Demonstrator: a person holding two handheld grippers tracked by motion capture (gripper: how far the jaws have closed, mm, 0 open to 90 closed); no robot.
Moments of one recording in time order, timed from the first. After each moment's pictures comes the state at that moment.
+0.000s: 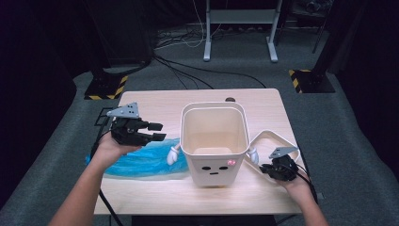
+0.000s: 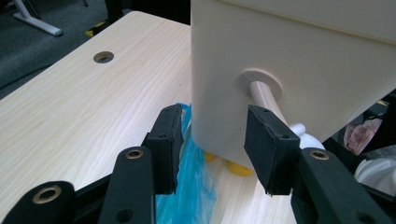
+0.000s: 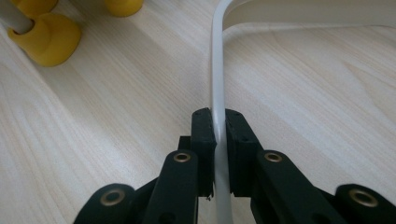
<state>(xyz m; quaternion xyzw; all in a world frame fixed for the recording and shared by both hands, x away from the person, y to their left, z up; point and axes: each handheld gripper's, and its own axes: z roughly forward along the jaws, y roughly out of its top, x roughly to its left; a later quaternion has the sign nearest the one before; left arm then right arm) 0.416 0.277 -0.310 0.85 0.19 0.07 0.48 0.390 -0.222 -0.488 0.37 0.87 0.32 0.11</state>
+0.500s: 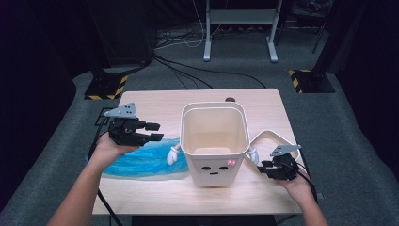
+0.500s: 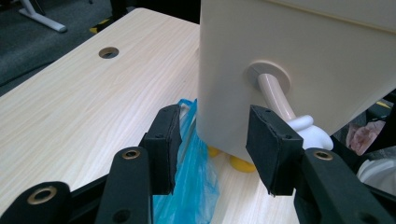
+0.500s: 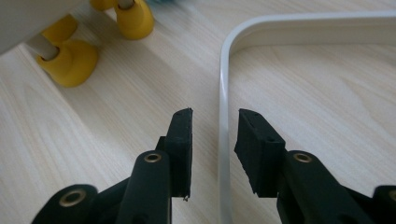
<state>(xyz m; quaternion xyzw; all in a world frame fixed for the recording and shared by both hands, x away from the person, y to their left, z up) 0.416 0.284 -0.312 0.85 0.21 0.07 0.48 0.388 -0.221 -0.475 0.37 0.85 0.35 0.11</state>
